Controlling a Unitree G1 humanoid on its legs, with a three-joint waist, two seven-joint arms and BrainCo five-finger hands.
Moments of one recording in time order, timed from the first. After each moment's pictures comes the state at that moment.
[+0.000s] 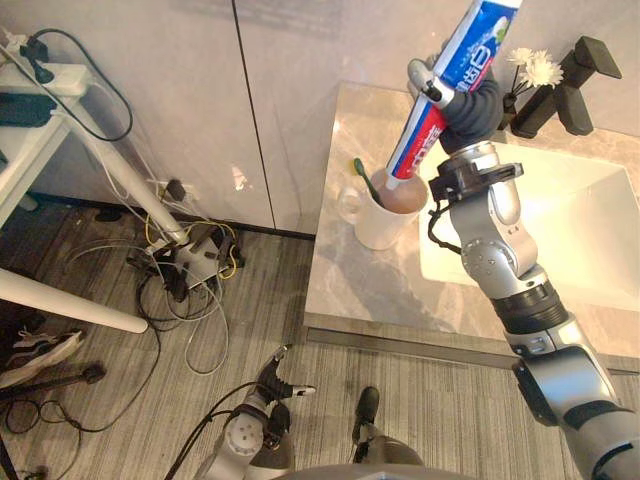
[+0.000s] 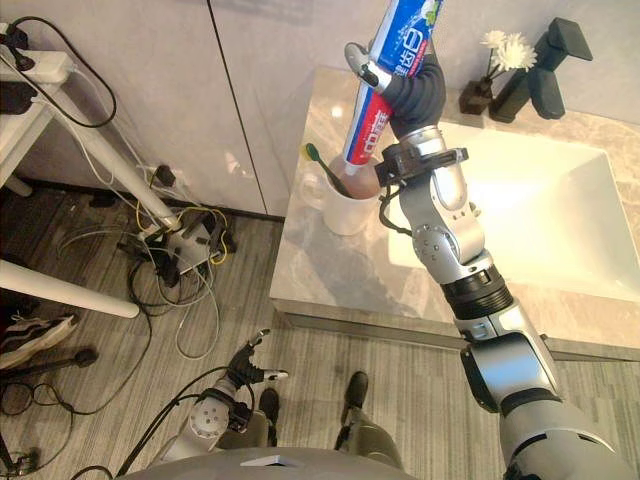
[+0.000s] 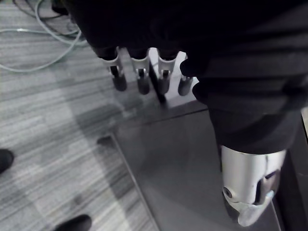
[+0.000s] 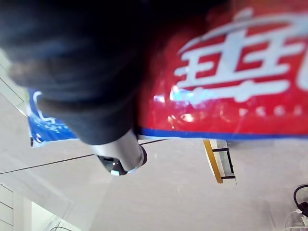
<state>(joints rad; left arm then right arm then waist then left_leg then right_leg) 0.17 0.16 -0.23 0.50 0.36 -0.17 0.10 -0.77 -0.45 0.28 0.03 0.87 -0.25 -0.04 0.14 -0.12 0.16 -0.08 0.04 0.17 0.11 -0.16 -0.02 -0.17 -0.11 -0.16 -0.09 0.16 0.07</state>
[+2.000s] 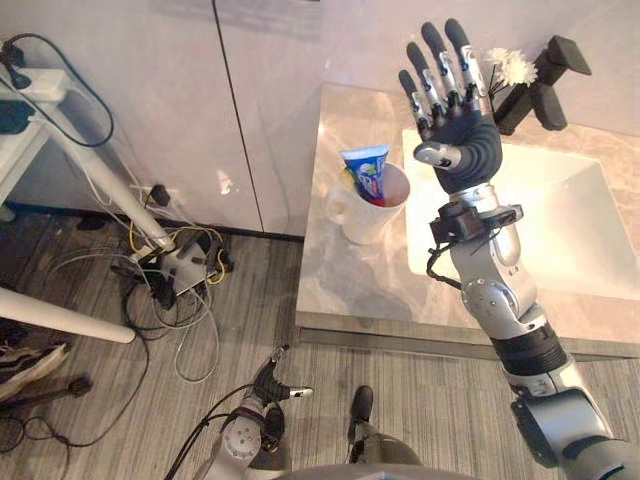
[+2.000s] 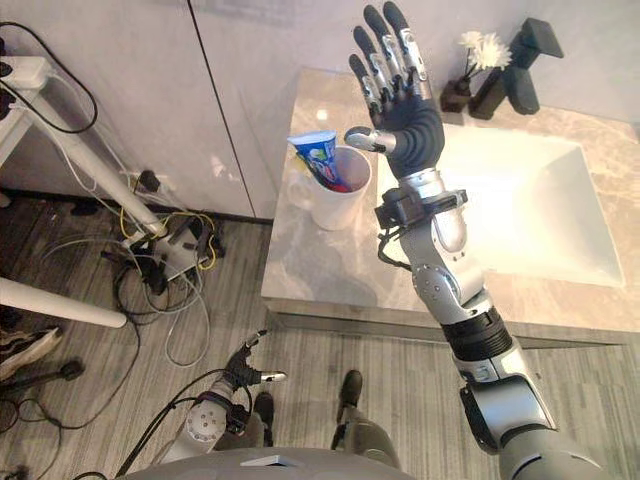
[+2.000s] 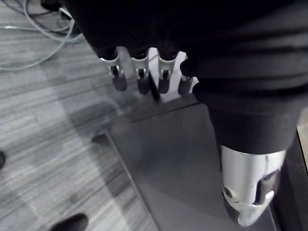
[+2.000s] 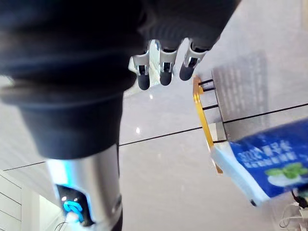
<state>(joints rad) 0.20 0.16 -0.22 0.48 0.38 -0.17 0.11 -0.55 -0.41 0.22 -0.17 0.83 -0.25 0.00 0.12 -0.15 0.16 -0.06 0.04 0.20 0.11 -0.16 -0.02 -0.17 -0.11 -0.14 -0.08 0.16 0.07</state>
